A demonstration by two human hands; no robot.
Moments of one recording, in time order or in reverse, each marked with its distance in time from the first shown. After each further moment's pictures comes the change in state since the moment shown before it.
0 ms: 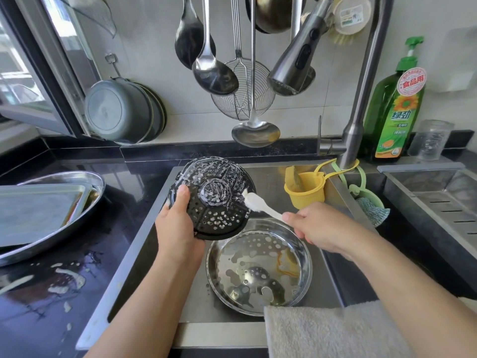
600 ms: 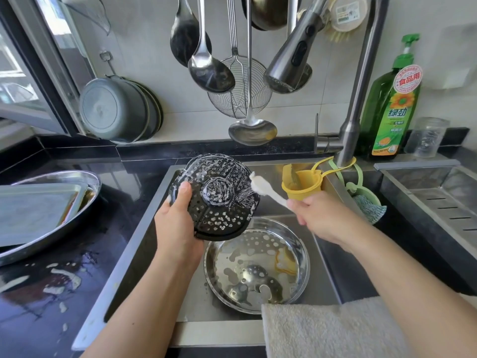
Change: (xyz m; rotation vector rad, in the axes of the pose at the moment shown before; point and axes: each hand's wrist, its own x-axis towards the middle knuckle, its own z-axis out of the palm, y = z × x) left_hand -0.004 -0.002 0.003 0.066 -0.044 0.004; right_hand 0.004 0.003 -0.005 0.049 0.106 -0.009
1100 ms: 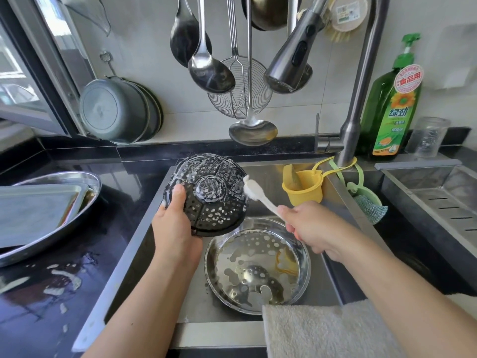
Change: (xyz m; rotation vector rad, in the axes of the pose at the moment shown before) left_hand 0.001 0.001 -0.002 -0.054 0.089 0.025; right_hand 0.004 0.001 0.021 0.200 -0.097 0.129
